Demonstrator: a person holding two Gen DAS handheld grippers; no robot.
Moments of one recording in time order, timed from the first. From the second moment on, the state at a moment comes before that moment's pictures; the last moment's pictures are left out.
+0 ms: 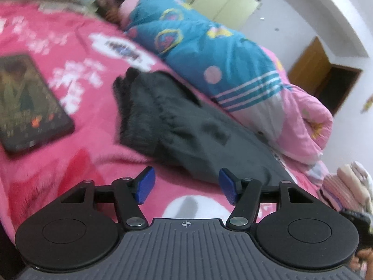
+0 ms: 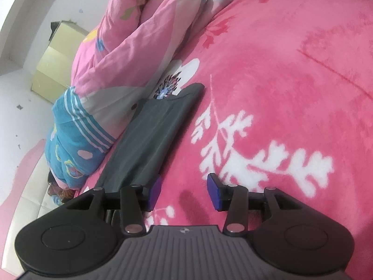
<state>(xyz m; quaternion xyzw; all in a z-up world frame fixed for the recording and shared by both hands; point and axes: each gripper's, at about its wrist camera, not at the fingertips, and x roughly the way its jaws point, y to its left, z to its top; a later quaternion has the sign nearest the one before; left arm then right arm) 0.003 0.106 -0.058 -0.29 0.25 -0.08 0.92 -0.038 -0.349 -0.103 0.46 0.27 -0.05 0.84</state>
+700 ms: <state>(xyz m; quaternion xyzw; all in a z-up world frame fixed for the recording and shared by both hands) 0.025 0.112 -0.068 -0.40 0.18 -0.04 0.90 -0.039 -0.345 -0.102 0.44 0.27 -0.05 0.85</state>
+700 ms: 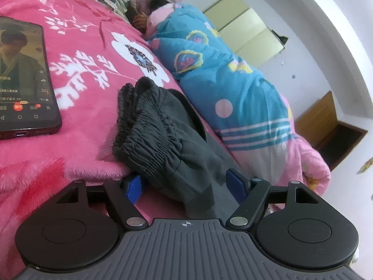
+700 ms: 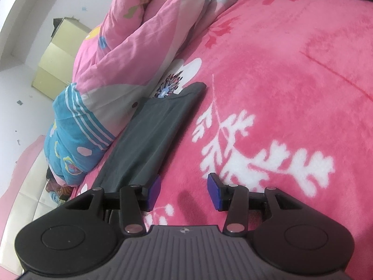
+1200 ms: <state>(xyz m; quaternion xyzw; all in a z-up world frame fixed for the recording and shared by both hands) 0.037 0.083 -0.060 -0.41 0.17 0.05 0.89 -0.037 -0.343 -0.101 0.44 0.28 -0.05 0.85</state>
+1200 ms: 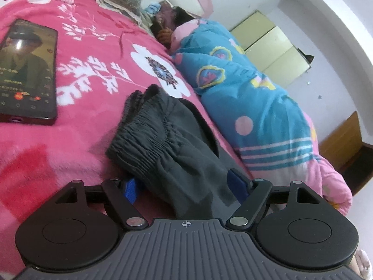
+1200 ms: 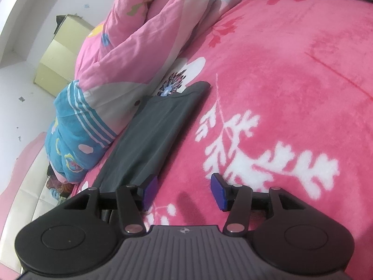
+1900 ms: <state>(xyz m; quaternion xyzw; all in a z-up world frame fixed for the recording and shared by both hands) 0.059 0.087 -0.063 -0.39 0.15 0.10 0.90 0.072 -0.363 -0.100 0.45 0.33 -0.02 0.83</state>
